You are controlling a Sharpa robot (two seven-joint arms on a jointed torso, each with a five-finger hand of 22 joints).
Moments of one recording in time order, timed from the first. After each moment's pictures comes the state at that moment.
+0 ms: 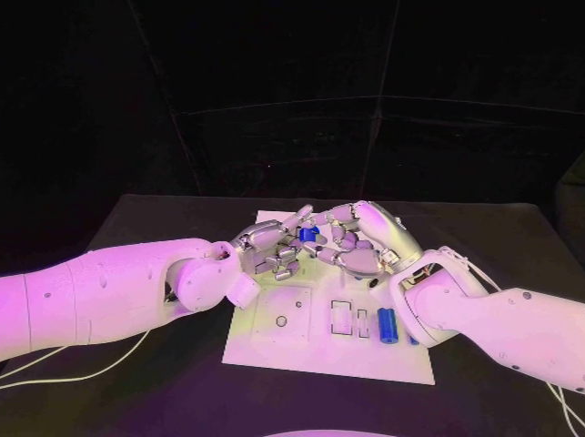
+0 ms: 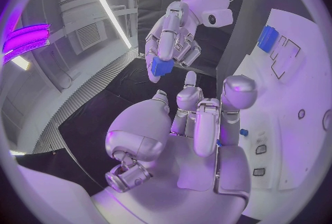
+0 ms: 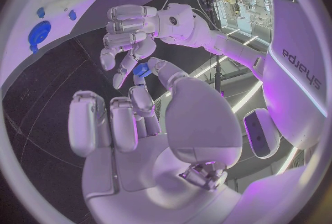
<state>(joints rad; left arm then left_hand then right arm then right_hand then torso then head) 1.18 -0.80 -0.17 1.49 0.05 0.11 0.25 0.96 0.27 -0.20 0.25 0.08 1.00 0.11 0.30 0.11 1.21 0.04 1.30 0.85 1.47 -0.03 1.55 1.31 0.14 1.33 0.07 1.17 0.87 1.12 -0.70 -0.06 1.65 -1.18 -0.75 0.28 1.21 -0.12 0.40 -0.06 0.35 1.07 0.13 0.12 0.08 1.28 0.04 1.23 1.19 1.47 -0.02 1.47 1.31 0.05 1.44 0.08 1.46 1.31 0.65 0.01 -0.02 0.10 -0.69</state>
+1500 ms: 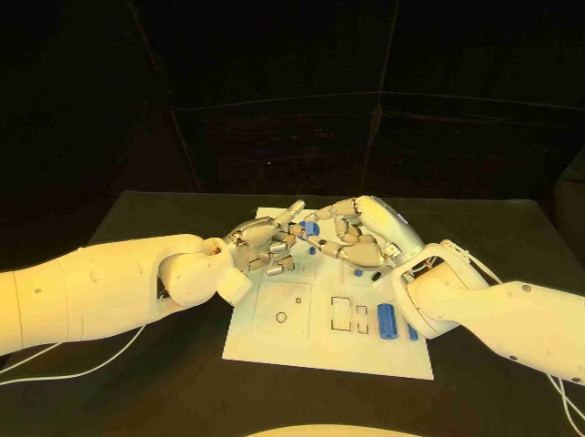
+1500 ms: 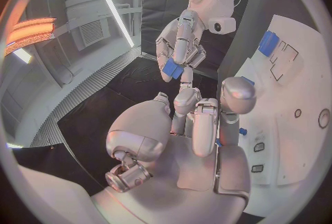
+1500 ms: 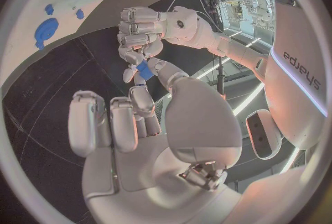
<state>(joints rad) 1.18 -0.83 -0.17 1.48 0.08 0.17 0.24 0.96 0.29 -0.19 0.28 0.08 1.09 0.07 0.35 0.15 1.24 0.01 1.31 0.89 1.47 -0.06 1.56 1.31 0.14 1.34 0.05 1.19 0.90 1.12 -0.70 -0.06 1.62 -1.18 -0.74 0.28 1.21 -0.11 0.40 -0.06 0.35 1.07 0.12 0.12 0.08 1.29 0.04 1.23 1.20 1.47 -0.02 1.47 1.31 0.05 1.44 0.08 1.46 1.31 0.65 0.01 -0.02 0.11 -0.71</state>
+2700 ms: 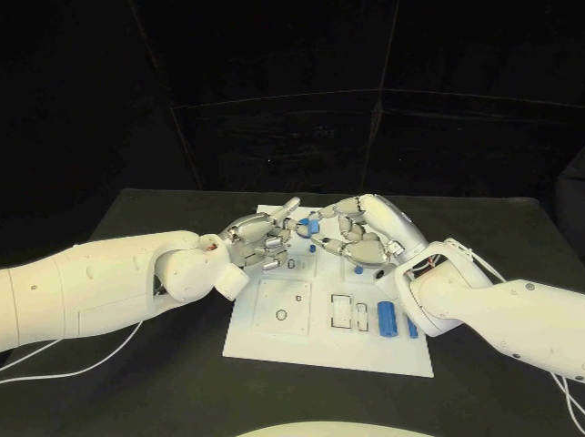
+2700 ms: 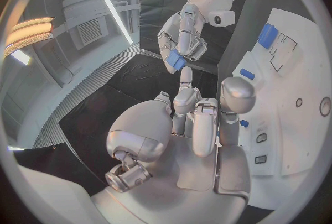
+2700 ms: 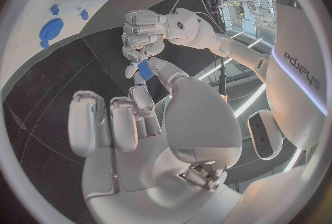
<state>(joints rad) 1.18 -0.84 -0.17 1.48 0.08 0.15 0.24 0.98 0.29 -0.16 0.25 0.08 1.09 0.07 0.35 0.16 1.24 0.00 1.31 0.88 1.47 -0.06 1.56 1.31 0.14 1.34 0.05 1.19 0.90 1.12 -0.71 -0.06 1.62 -1.19 -0.74 0.27 1.21 -0.12 0.40 -0.06 0.35 1.07 0.12 0.12 0.08 1.29 0.04 1.23 1.20 1.47 -0.02 1.47 1.31 0.05 1.44 0.08 1.46 1.31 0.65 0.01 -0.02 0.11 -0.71</state>
